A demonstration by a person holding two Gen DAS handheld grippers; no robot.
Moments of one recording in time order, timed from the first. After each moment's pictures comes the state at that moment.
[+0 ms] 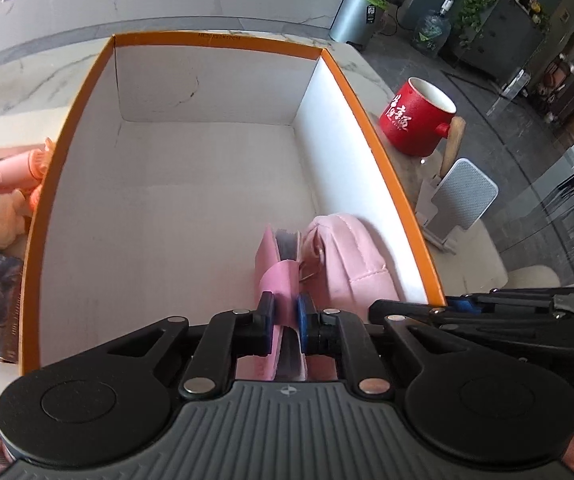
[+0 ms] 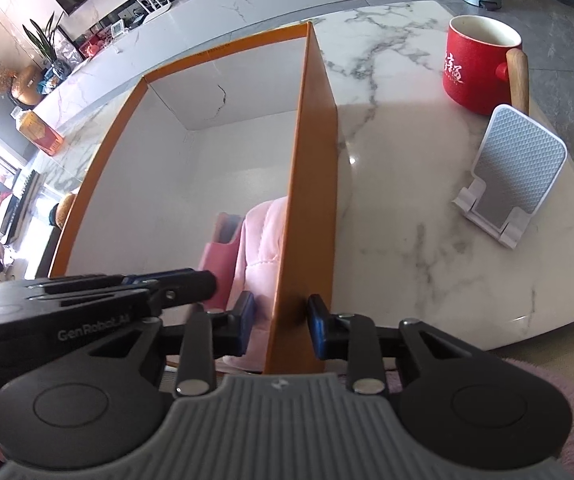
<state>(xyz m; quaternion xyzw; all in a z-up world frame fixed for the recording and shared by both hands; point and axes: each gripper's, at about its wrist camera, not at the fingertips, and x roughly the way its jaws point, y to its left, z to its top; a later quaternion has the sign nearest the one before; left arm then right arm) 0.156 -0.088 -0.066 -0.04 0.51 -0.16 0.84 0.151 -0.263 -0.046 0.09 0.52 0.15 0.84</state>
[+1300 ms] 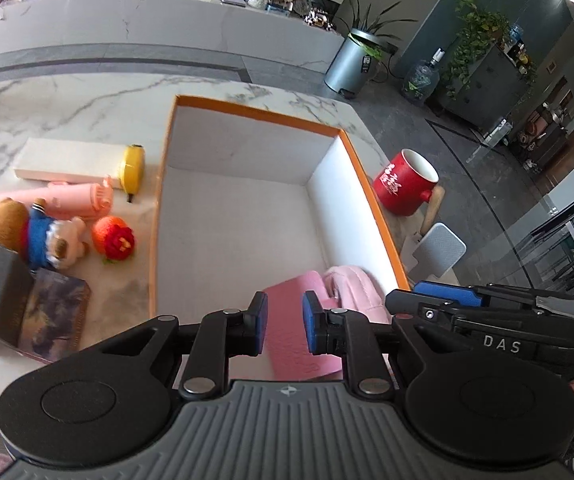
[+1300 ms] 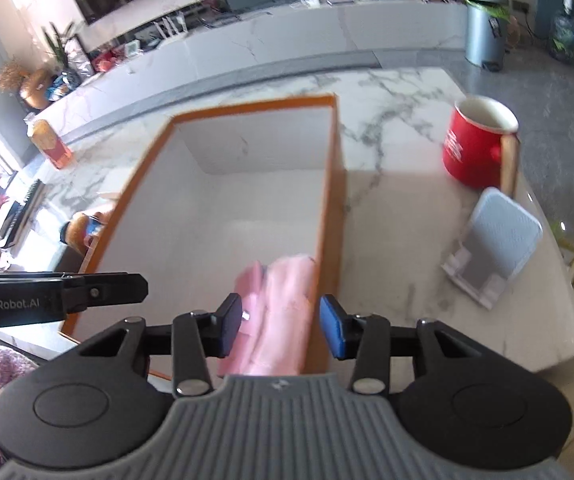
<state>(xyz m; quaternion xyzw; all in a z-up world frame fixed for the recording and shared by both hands) 0.145 -0.007 -0.010 -0.11 0.46 -0.18 0.86 0.137 -0.235 0.007 0.04 0.44 0.17 0.88</state>
